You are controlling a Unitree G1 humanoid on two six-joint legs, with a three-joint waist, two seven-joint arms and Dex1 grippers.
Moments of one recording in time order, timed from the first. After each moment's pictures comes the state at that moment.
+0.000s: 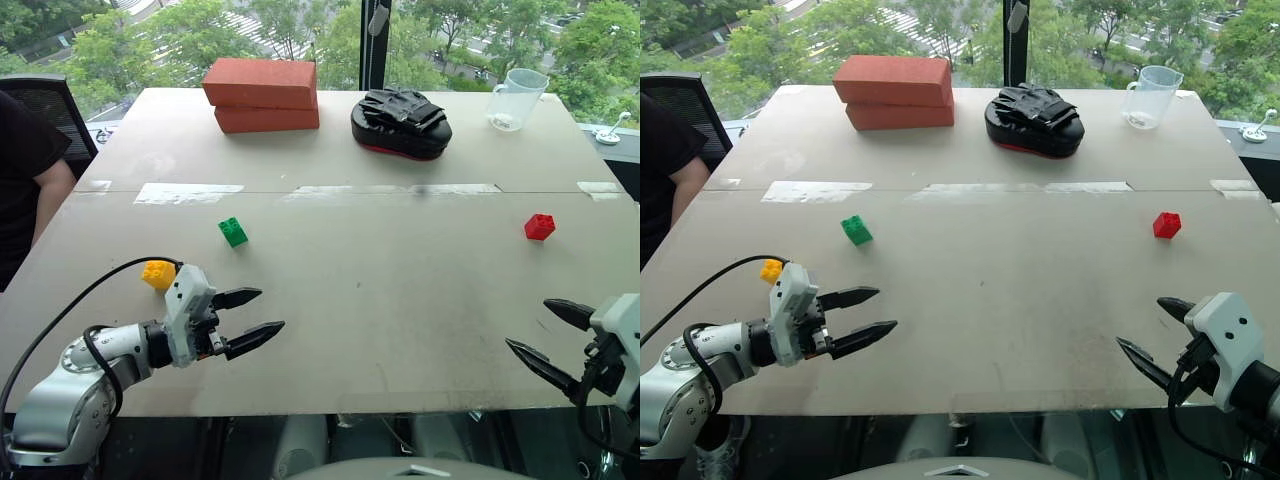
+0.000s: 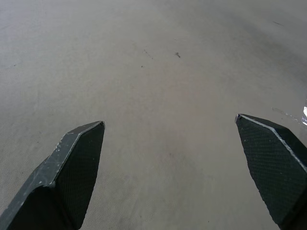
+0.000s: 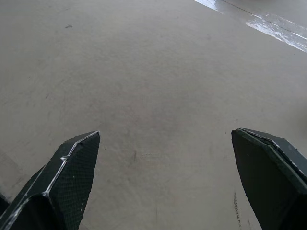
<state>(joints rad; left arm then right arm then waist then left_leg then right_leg) 0.22 0.81 0.27 -0.38 -0.66 0.50 -0.98 0.61 -0.70 -0.61 -0.87 0.59 0.63 0.73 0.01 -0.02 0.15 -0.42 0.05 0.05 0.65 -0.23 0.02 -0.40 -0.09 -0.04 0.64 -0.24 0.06</state>
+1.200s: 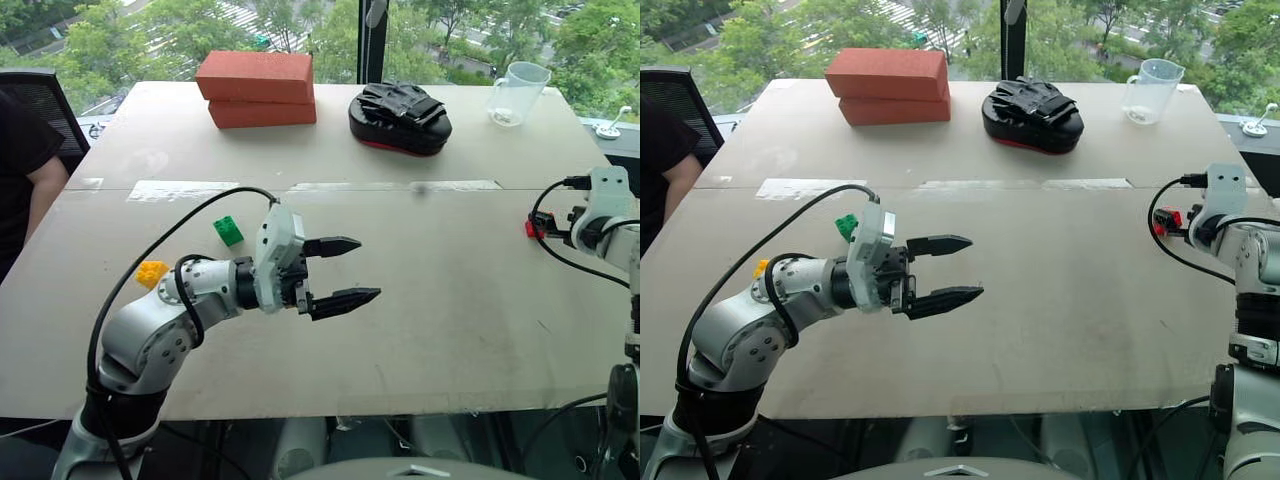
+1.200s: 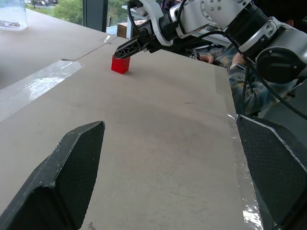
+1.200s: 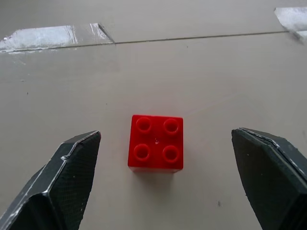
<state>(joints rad) -0.26 0.66 -0.01 -0.55 -0.80 0.69 -0.85 -0.64 -0.68 -0.27 0.24 0.34 1.04 0.23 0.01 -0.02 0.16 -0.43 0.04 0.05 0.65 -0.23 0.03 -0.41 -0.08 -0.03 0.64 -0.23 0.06</state>
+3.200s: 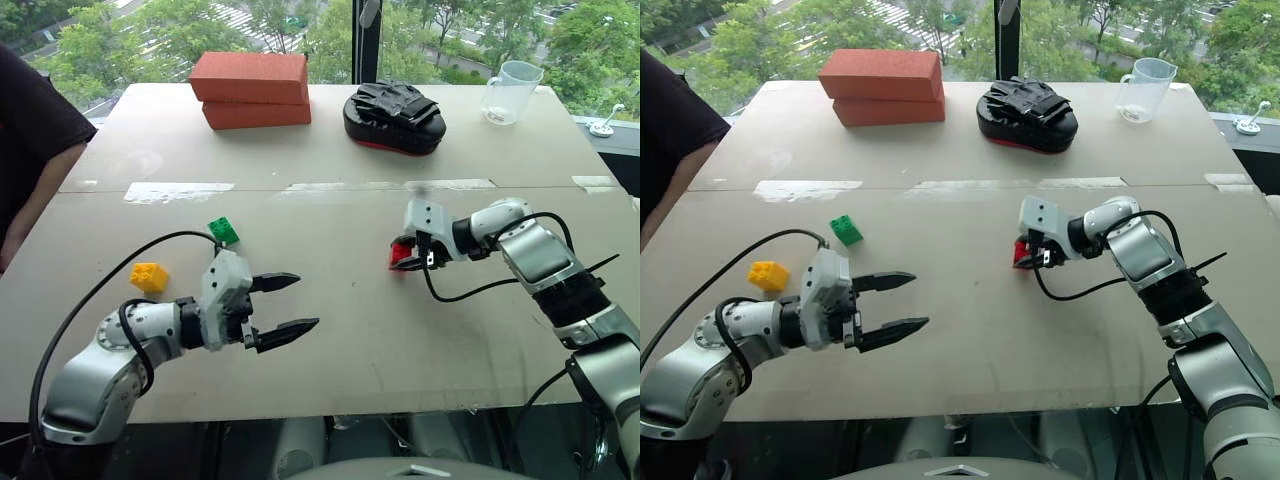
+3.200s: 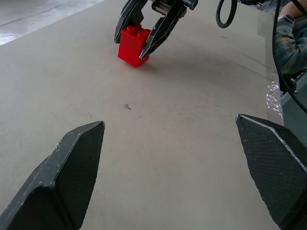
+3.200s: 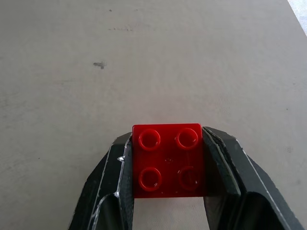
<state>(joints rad) 0.09 0.80 0.15 -0.48 -0.65 0.49 -1.01 -0.78 -0.57 0.43 0.21 0.07 0.41 1.20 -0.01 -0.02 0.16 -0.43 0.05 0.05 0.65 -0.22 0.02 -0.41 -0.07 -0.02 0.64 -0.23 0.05</state>
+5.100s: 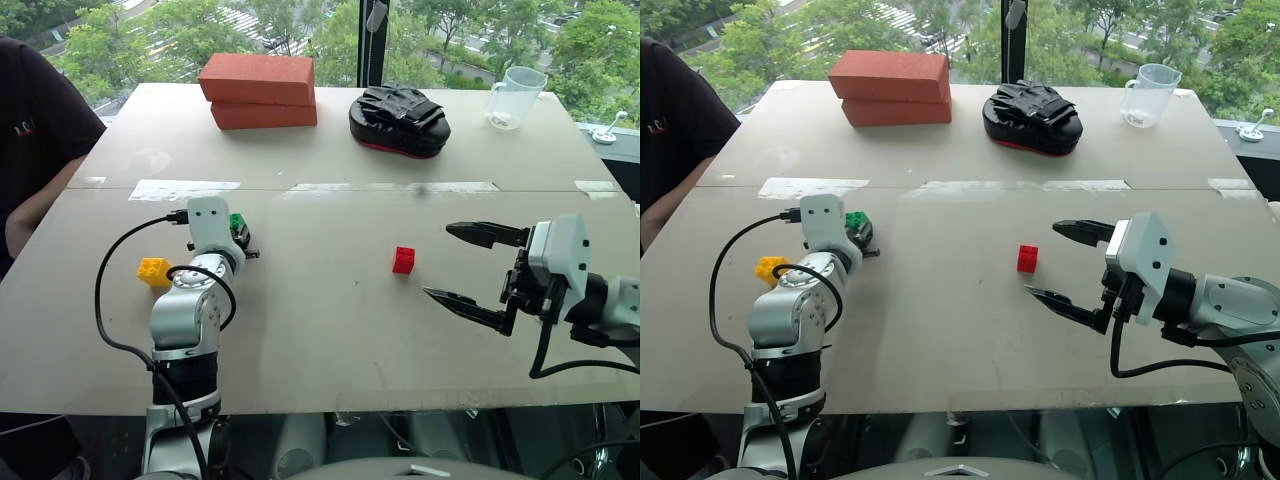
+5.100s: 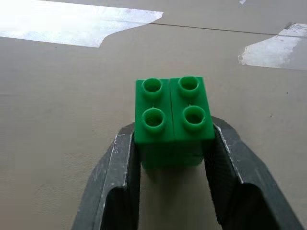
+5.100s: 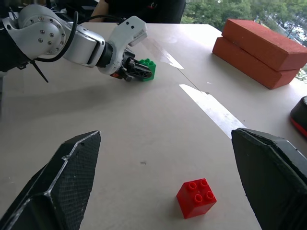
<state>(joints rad) -0.36 0.30 0.23 -0.18 -0.23 0.85 0.07 -0.09 -0.75 -0.25 -0.83 0.69 0.66 0.79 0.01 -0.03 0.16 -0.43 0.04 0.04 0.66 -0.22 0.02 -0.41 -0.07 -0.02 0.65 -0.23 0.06</state>
